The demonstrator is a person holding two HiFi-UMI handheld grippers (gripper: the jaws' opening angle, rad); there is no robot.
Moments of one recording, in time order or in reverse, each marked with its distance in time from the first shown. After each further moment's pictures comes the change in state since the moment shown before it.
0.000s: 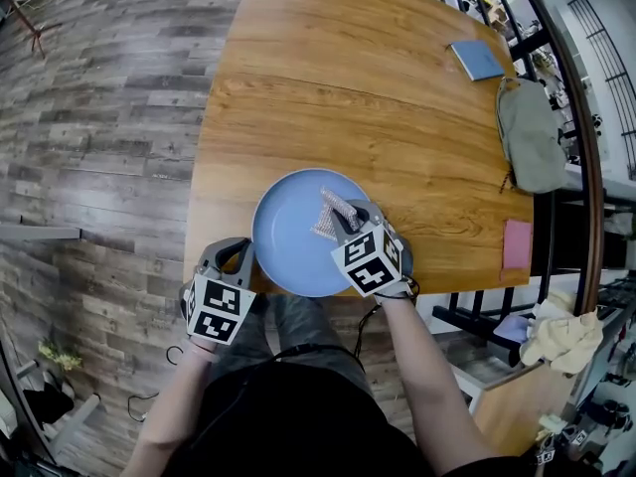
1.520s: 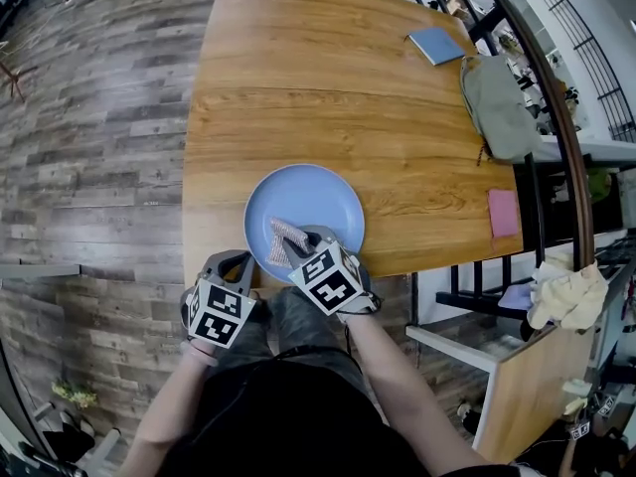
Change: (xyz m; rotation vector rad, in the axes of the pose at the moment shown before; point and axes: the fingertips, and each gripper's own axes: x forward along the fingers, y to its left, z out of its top) left arm -0.008 -0.027 -0.014 0.133 0.033 -0.130; right arm -0.014 0.101 0.026 0.199 -0.075 0.137
